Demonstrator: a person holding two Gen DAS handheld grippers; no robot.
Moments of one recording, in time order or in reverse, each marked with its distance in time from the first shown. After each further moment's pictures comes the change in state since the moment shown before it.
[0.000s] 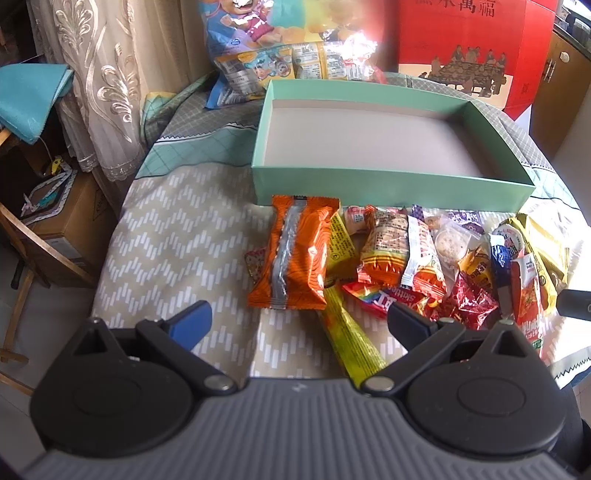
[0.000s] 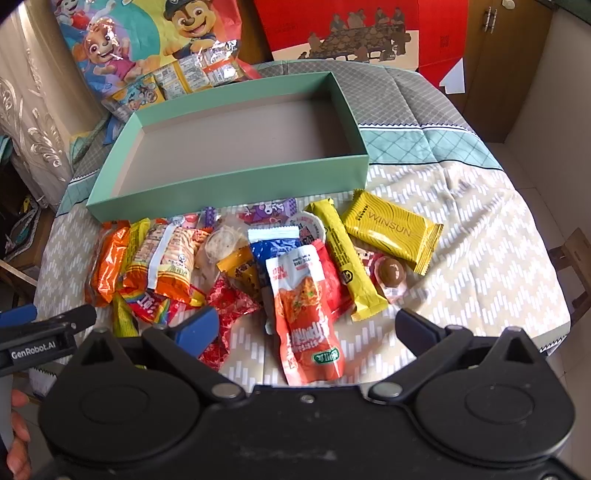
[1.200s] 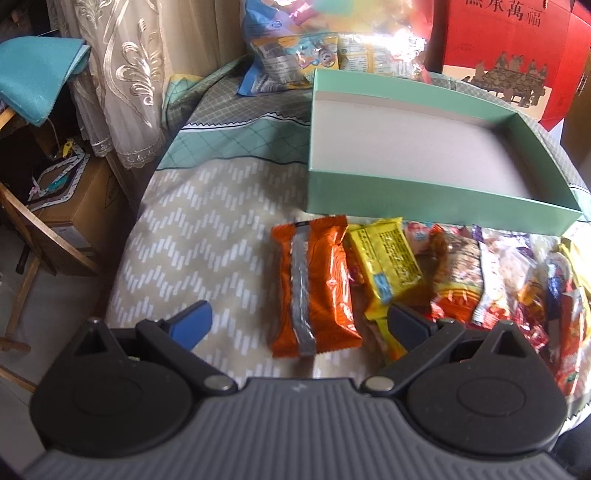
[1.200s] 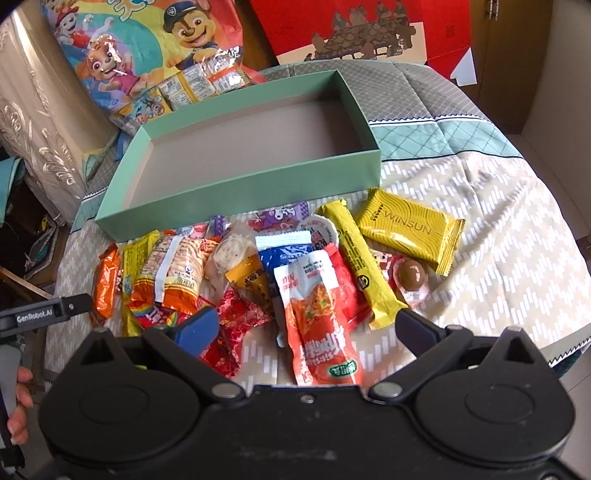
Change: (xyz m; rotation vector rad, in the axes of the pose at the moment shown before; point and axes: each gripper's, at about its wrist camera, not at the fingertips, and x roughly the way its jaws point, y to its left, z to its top) left arm 0.046 0.047 0.025 -0.062 0.033 0.039; right arm 0.017 -0.007 -0.001 0.024 -0.026 0.088
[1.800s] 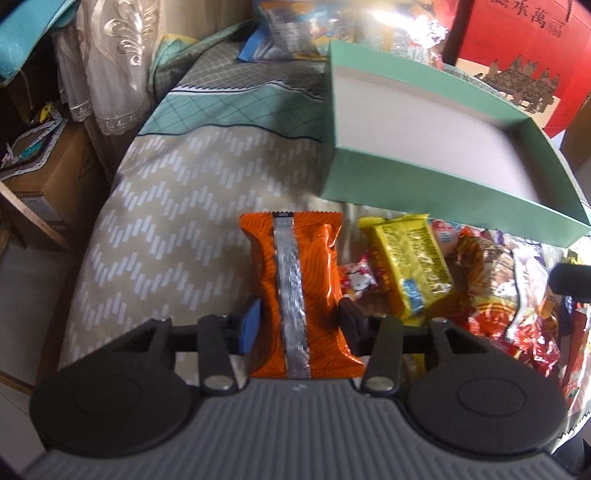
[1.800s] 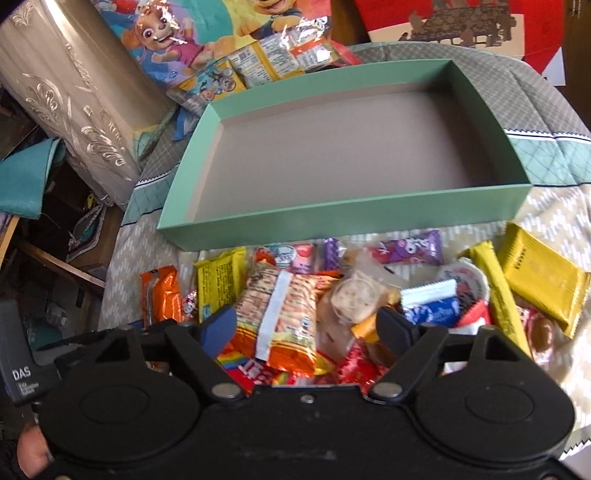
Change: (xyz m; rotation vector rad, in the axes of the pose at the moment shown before) left arm 0.049 0.034 0.002 -0.077 0.066 -0.096; right arm 0.068 0.093 0.062 -0.067 0.125 0.170
